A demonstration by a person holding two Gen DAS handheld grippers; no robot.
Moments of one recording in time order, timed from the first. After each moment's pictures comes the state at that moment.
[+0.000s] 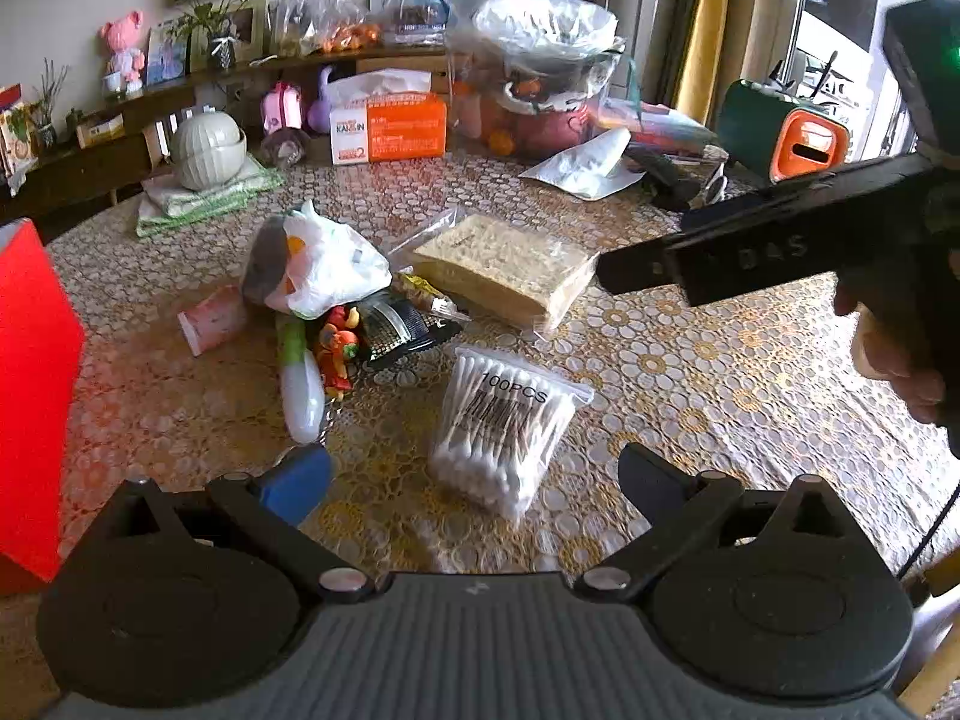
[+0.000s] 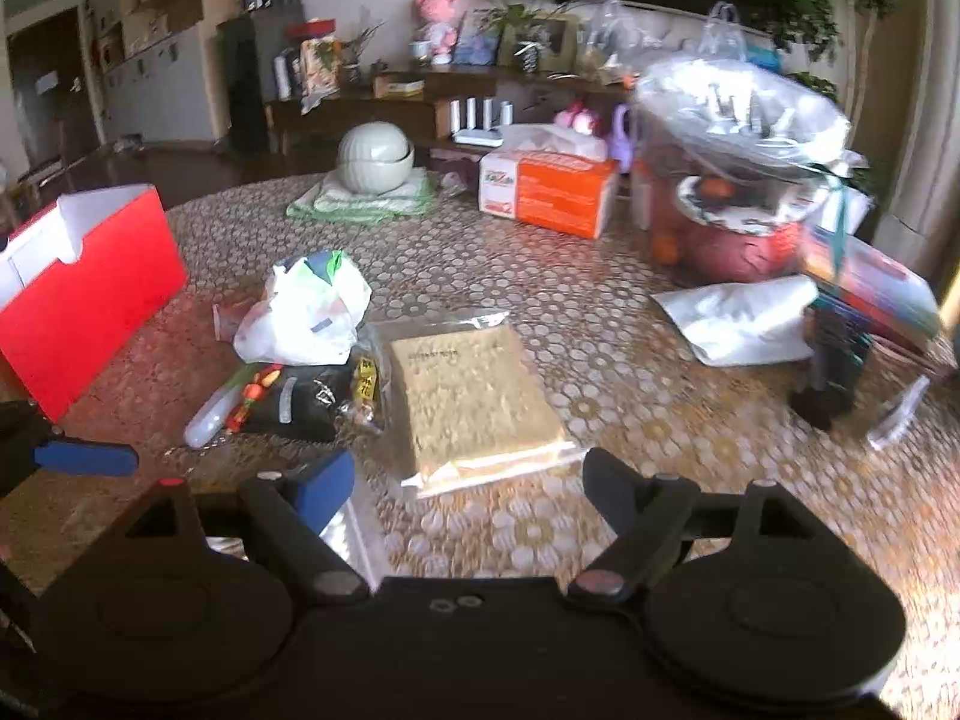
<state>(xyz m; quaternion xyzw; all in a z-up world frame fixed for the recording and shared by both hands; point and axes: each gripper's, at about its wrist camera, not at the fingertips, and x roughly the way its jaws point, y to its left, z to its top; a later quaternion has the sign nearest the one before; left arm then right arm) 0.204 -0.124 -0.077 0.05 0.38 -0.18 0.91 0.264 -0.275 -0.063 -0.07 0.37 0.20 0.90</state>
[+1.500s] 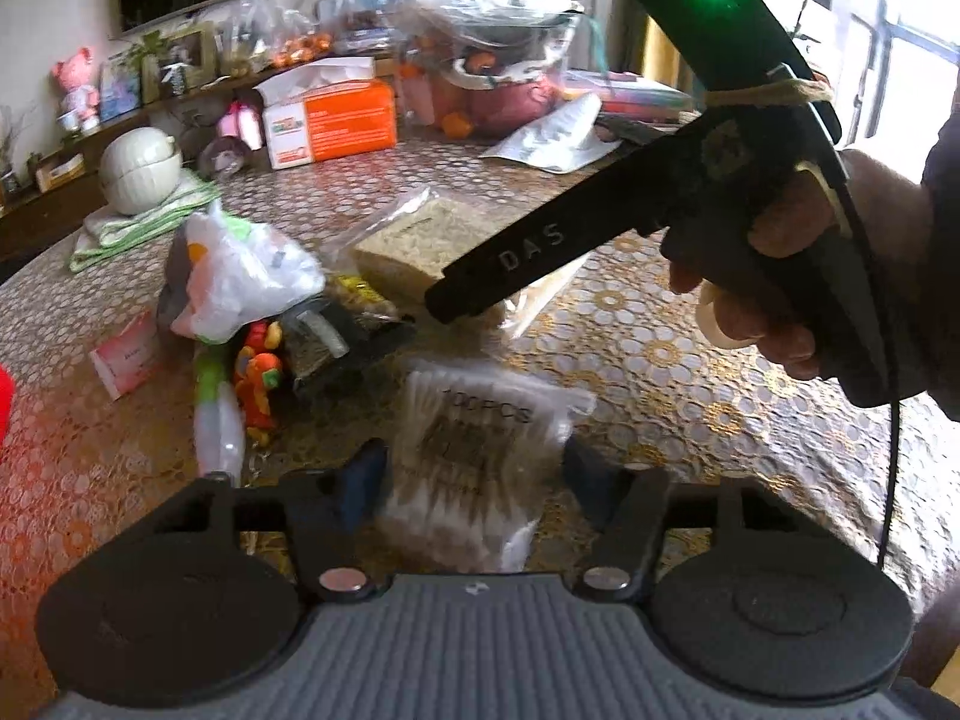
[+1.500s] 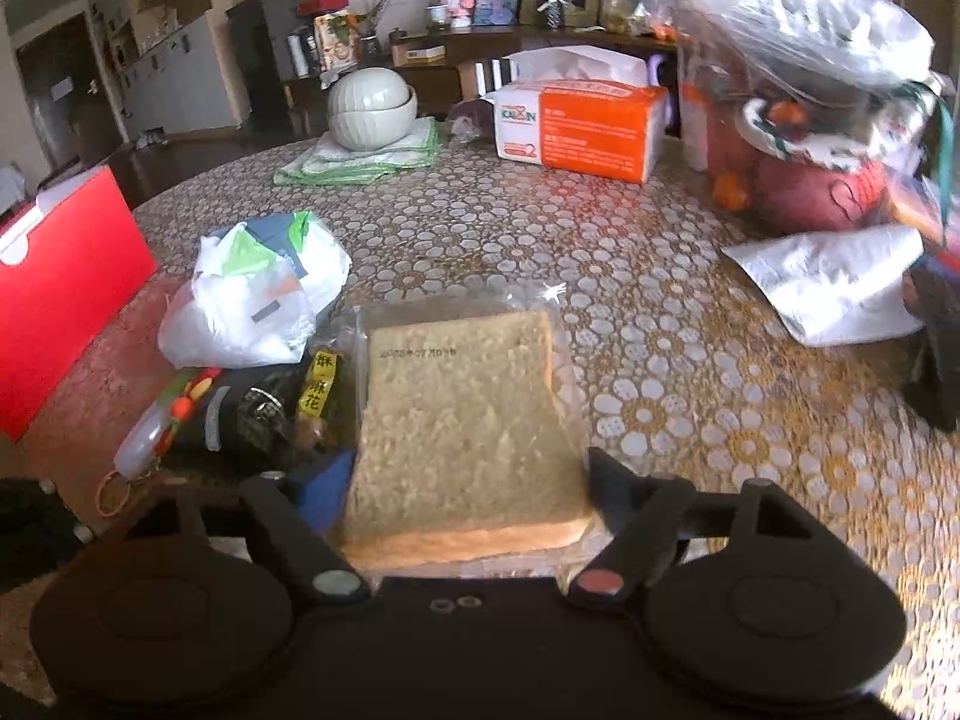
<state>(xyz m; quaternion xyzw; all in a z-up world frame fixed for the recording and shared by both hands) 0.234 -0.155 -0.112 0.09 0.36 -0.22 0.90 0.316 -0.273 -0.110 -0.03 0.41 0.23 0.88</state>
